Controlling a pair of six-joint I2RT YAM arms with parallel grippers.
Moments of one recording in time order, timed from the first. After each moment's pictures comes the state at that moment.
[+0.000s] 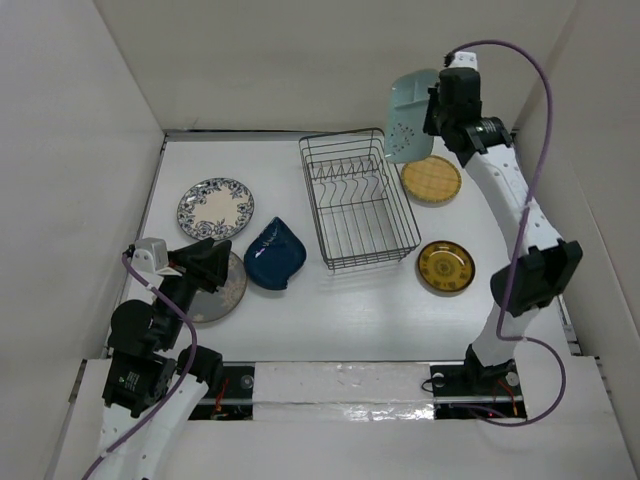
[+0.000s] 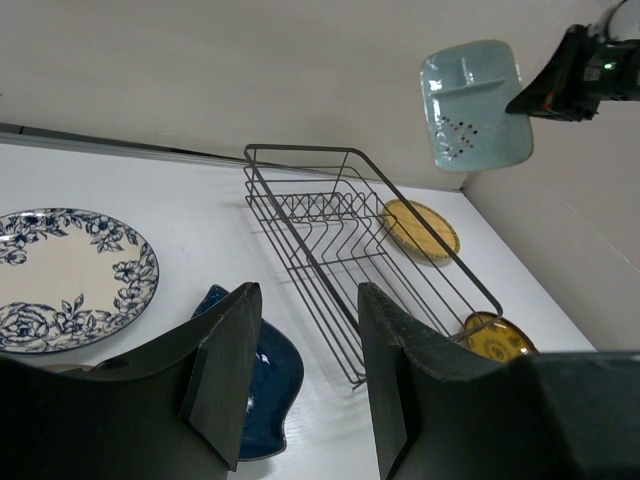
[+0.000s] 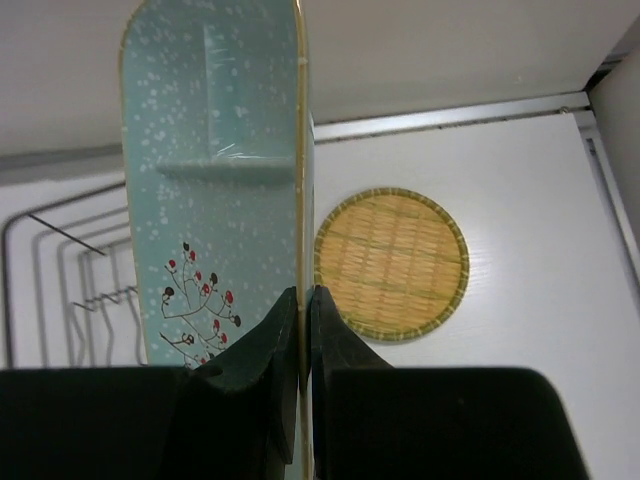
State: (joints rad) left arm -0.35 0.19 0.68 -0.34 -0.03 -0.37; right arm 0.27 1.74 1.95 -0.59 0.35 0.22
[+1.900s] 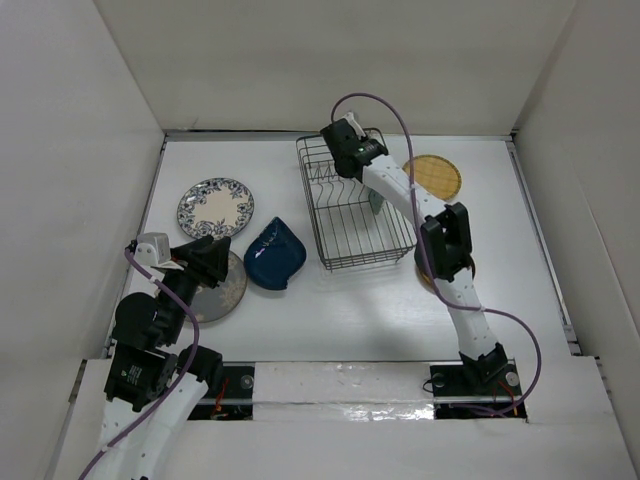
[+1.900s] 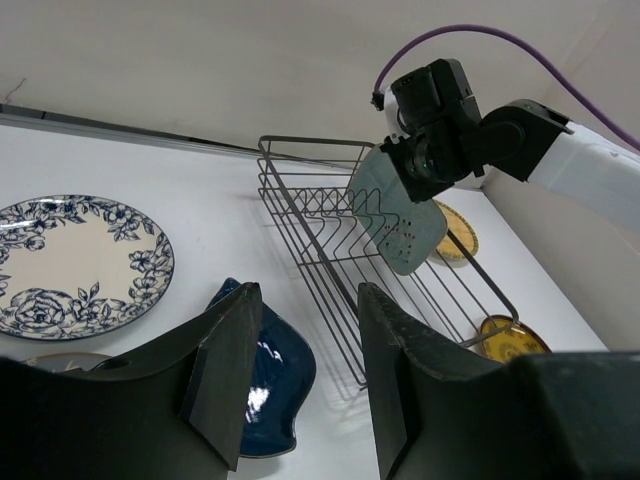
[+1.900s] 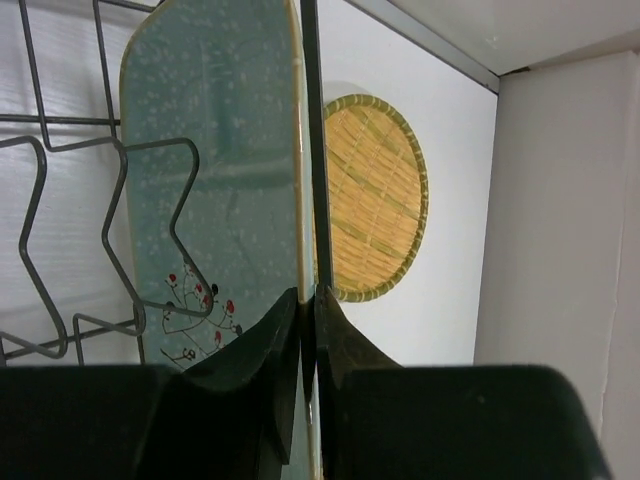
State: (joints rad) left arm -0.35 0.23 0.68 -0.34 -0.07 -0.37; right arm 0.59 2.39 2.34 -0.85 0.89 -0.12
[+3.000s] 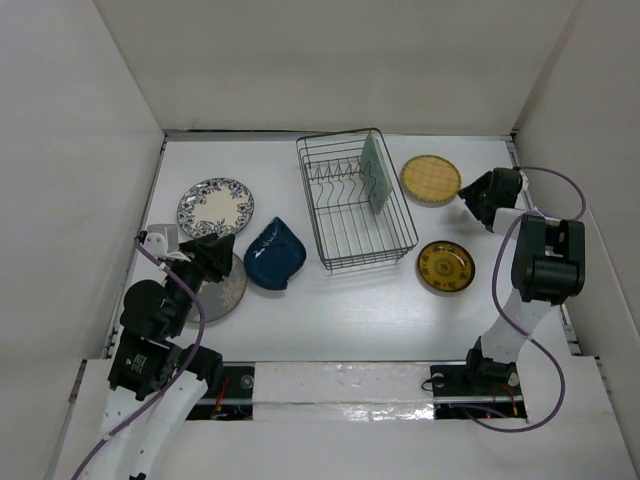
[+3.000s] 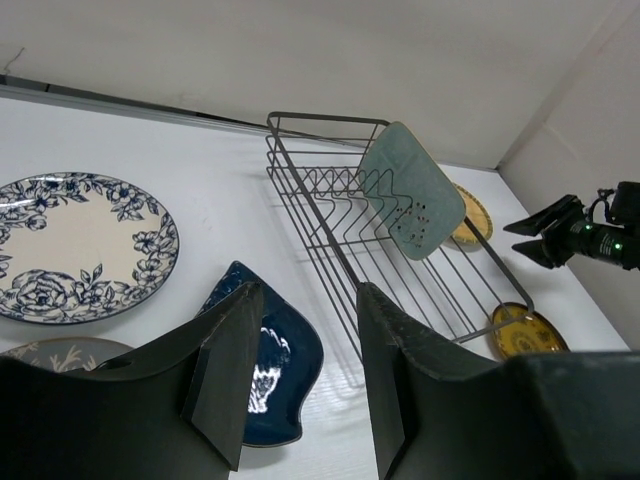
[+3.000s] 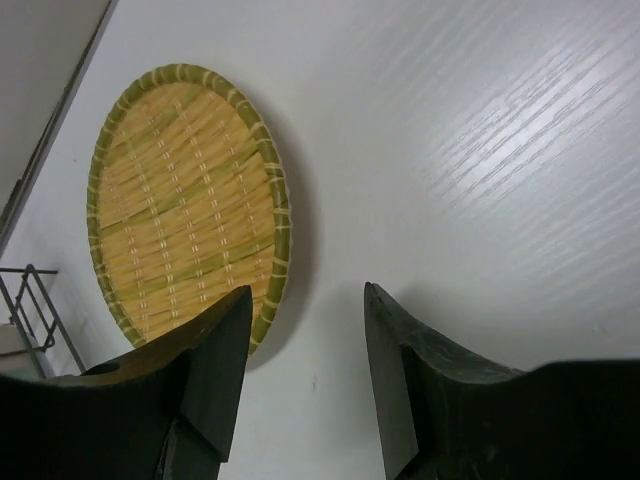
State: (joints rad) left arm -0.35 0.29 0.68 -0.34 -0.08 -0.37; right arm -0.18 1.83 1.03 0.23 -0.02 0.74
